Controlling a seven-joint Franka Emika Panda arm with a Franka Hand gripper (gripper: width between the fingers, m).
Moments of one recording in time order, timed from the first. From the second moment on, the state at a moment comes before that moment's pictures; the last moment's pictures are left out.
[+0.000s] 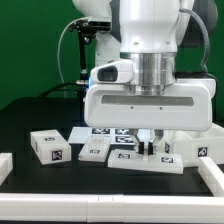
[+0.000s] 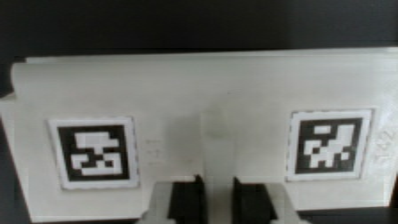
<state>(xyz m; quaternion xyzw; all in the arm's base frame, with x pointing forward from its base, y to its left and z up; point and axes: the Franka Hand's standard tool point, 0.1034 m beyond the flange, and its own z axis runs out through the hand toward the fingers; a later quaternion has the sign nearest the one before) 0.570 0.031 0.055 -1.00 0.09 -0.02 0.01</state>
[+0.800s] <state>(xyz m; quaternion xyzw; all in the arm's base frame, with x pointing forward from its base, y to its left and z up) 0.552 0.017 0.074 -0.92 0.39 -0.04 0.04</state>
